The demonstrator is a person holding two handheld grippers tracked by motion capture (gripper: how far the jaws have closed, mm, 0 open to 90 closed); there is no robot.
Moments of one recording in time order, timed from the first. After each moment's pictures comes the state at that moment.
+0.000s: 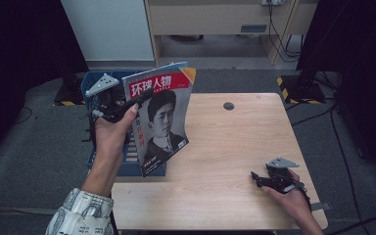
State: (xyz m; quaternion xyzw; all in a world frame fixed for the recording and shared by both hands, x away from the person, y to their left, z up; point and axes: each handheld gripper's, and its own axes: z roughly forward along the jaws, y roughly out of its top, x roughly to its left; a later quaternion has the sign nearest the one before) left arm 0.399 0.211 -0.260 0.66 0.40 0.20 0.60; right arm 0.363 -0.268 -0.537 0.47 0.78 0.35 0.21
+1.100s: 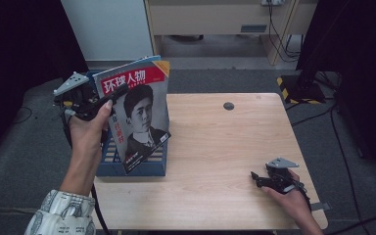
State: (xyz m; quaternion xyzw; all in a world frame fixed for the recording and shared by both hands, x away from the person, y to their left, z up) left arm 0.394 0.265 -0.253 0.64 0.43 0.23 0.60; right arm 0.363 -0.267 -0.538 0.47 0.78 0.35 0.21
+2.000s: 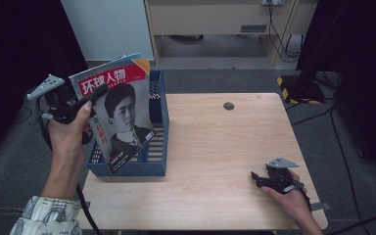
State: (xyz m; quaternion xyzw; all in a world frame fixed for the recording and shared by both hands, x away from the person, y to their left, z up) left arm 0.381 0.305 -0.249 0.62 0.44 0.26 0.60; right arm 0.362 -0.267 -0.537 0.47 0.78 0.35 0.21
